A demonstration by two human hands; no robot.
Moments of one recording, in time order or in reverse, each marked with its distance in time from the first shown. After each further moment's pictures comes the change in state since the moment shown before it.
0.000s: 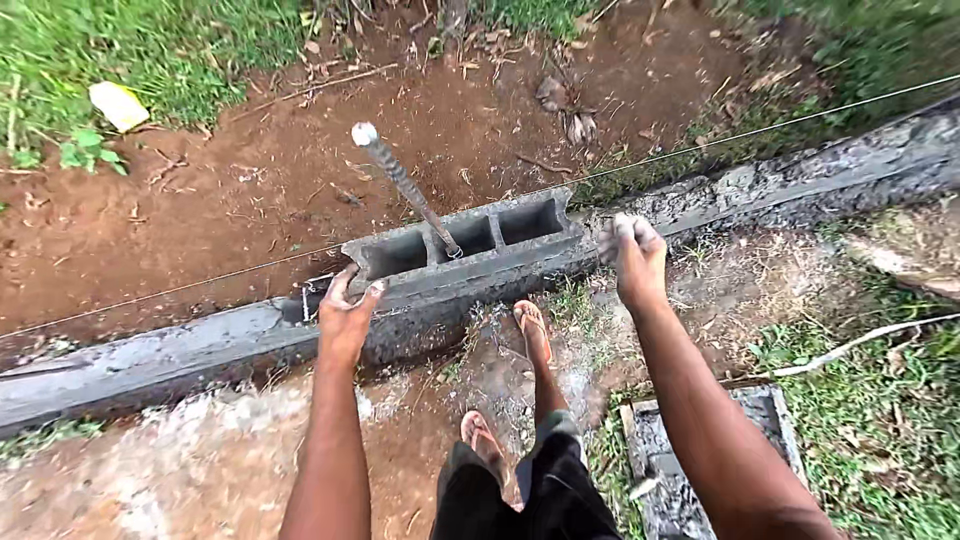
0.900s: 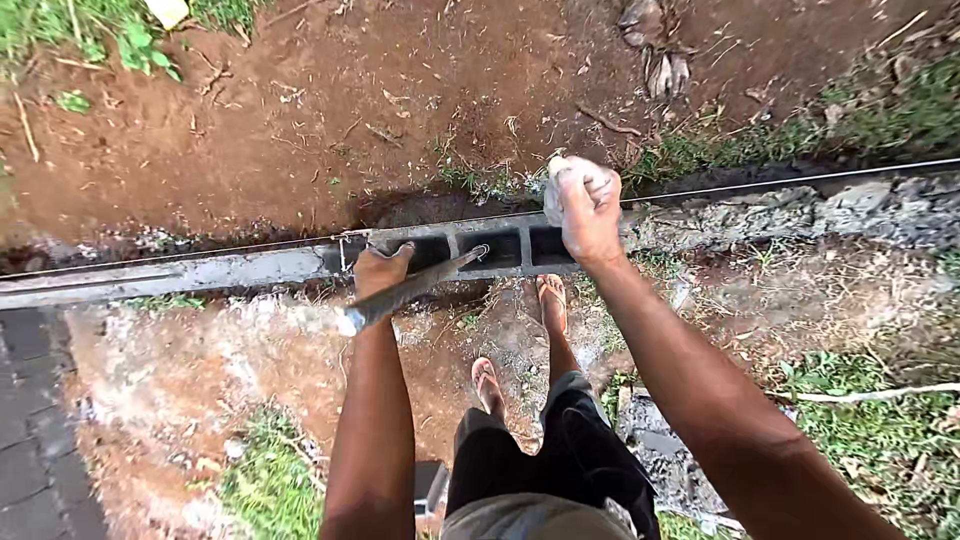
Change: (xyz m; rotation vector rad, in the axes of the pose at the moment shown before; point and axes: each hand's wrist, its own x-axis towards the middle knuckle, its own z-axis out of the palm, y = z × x) left_hand 0.057 0.063 0.031 0.579 0.075 -0.571; right_hand 0.089 -0.061 0.143 0.565 -0.472 -0.220
